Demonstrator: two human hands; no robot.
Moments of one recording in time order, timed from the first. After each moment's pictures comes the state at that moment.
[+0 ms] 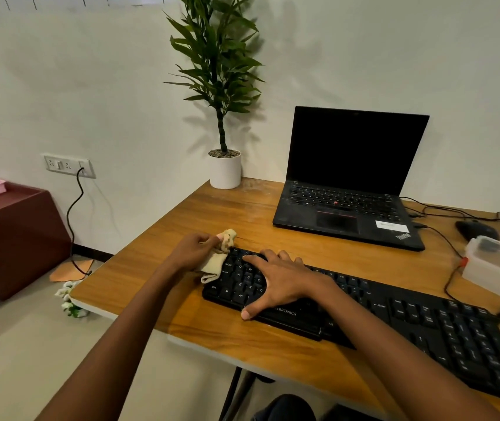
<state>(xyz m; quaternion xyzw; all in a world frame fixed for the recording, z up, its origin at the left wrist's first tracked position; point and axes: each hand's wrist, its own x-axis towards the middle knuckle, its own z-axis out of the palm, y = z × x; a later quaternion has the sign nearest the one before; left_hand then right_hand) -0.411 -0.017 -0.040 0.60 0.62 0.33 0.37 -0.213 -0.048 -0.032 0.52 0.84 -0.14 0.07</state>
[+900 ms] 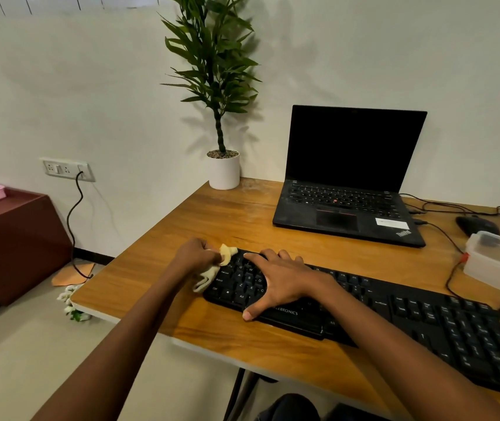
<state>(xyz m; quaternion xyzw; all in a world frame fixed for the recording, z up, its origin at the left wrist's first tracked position) -0.405 -0.021 -0.037 0.57 0.67 0.28 0.37 -0.213 -0.046 -0.034 0.51 0.85 -0.12 0.07</state>
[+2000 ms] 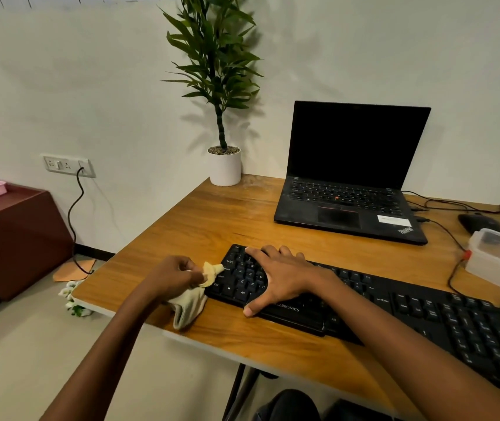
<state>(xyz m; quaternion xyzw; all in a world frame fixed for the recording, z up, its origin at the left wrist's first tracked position) -0.441 -0.065 -0.049 0.60 0.65 0.27 0.38 -0.212 -0.044 -0.036 0.51 0.85 -0.12 0.07</state>
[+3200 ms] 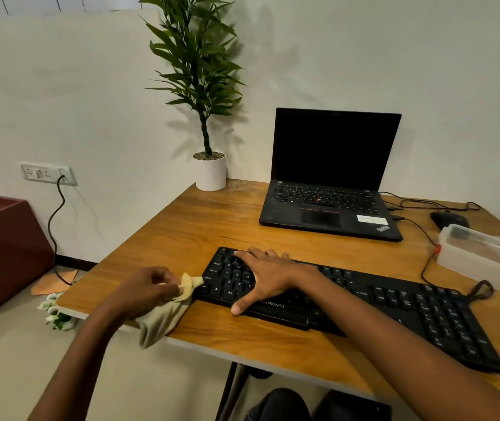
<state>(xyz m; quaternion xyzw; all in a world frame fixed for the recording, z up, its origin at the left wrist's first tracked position) -0.451 -0.096 -0.032 0.62 0.63 0.27 0.39 -0.212 -0.051 -0.027 0.53 0.83 -0.14 0.09</state>
